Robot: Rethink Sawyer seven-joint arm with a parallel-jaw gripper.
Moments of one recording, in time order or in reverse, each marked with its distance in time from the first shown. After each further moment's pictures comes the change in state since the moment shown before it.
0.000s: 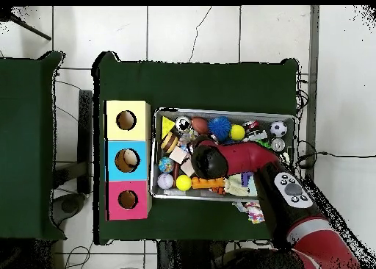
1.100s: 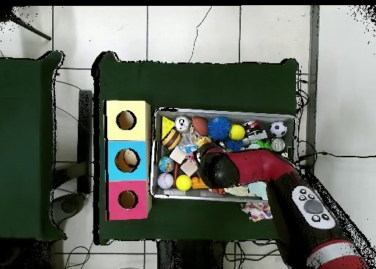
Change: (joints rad) arm -0.071 -0.121 0.053 0.109 -0.001 0.083 0.000
